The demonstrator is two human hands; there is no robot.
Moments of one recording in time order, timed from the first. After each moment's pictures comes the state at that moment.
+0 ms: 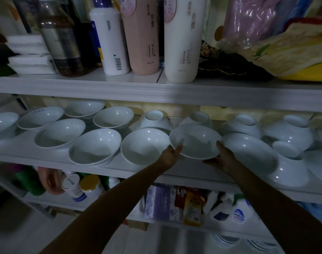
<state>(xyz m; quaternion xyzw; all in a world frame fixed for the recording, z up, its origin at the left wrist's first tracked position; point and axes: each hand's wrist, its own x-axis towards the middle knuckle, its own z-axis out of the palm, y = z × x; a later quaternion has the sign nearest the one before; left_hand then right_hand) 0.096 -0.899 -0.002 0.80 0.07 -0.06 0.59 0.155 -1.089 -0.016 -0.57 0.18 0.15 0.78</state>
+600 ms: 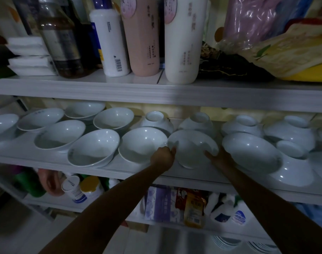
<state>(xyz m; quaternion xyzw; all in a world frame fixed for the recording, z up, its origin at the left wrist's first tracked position) 0.108 -0.883 -0.014 0.97 0.12 -0.01 0.23 0.155 -1.086 -0.031 -0.91 0.07 0.06 0.40</state>
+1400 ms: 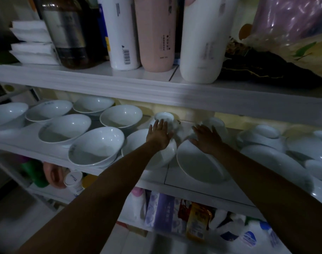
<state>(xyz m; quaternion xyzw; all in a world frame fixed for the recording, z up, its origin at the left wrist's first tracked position) 0.194 -0.818 -0.006 0.99 0.06 0.01 0.10 0.242 -1.010 0.007 -0.97 -0.26 0.02 -0.02</state>
